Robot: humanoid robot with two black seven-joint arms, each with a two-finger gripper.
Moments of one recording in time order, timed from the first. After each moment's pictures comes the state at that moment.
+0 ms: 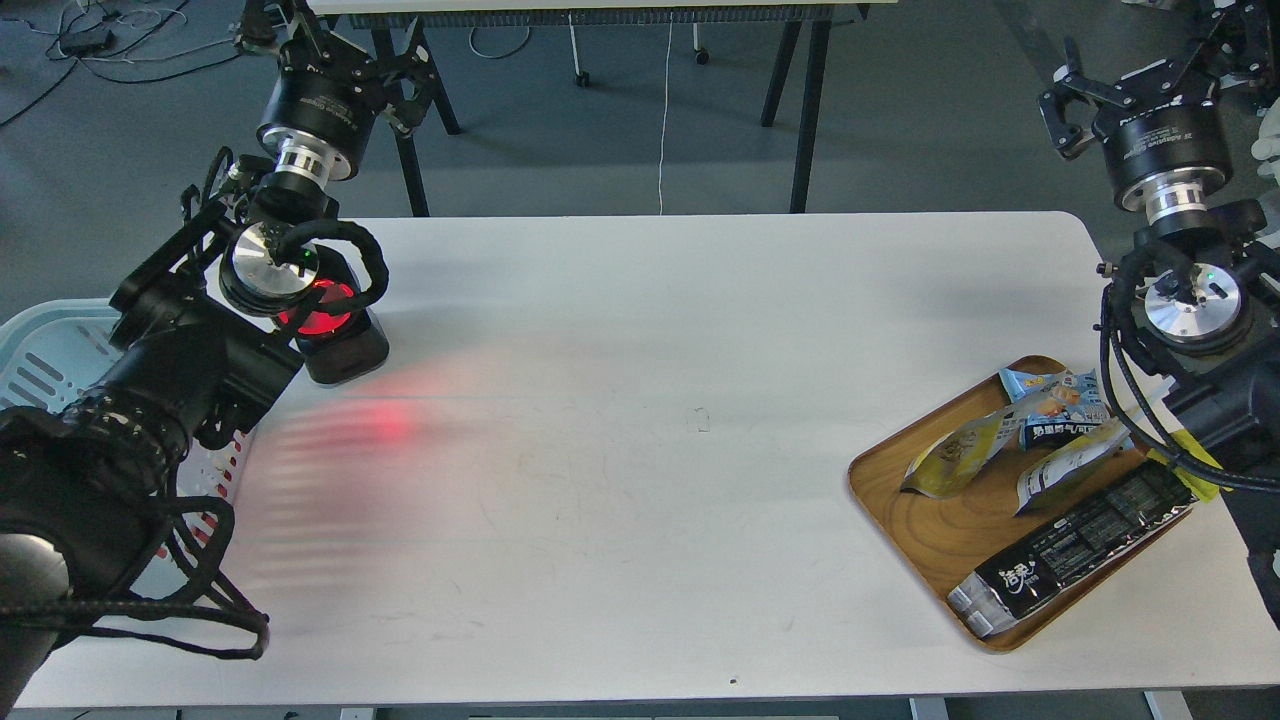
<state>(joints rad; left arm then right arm) -0.97 0.15 -0.84 -0.45 -0.21 -0.49 -0.30 0.91 -0.39 0.62 0.52 0.37 0.49 0.48</state>
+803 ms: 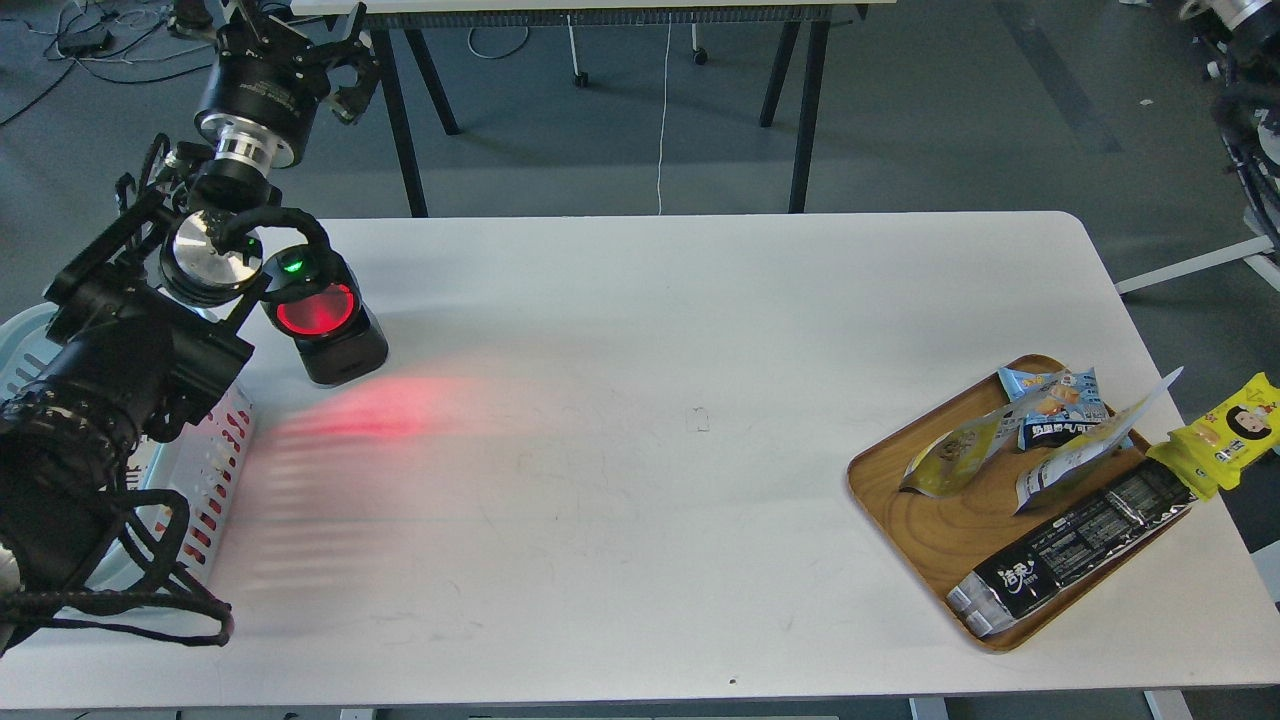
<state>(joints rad) -0.98 0.23 -0.84 -0.45 -0.21 -0.49 -0.29 1.49 -0.66 -0.03 0.89 0.03 0.49 0.49</state>
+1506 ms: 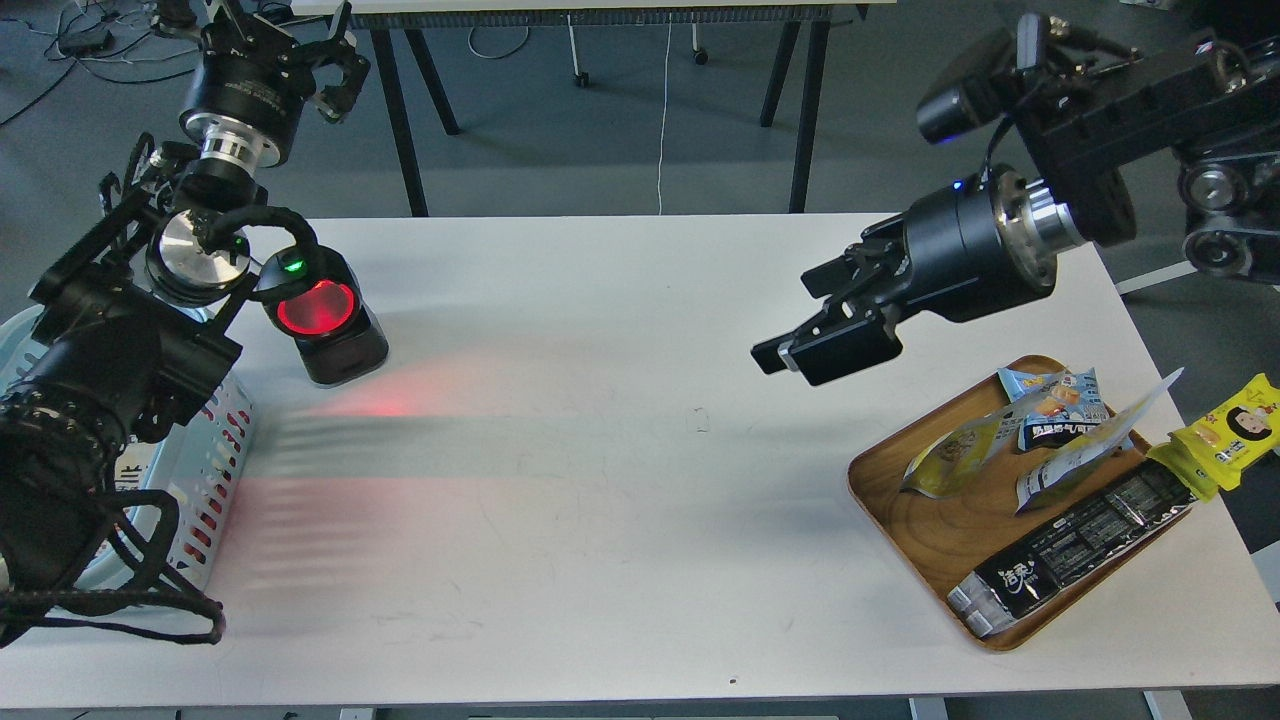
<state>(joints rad) -0.98 0.25 -0.84 -0.45 -0.21 -0.49 -0.29 2.11 -0.64 -0.82 1.62 -1.17 0.26 0.49</state>
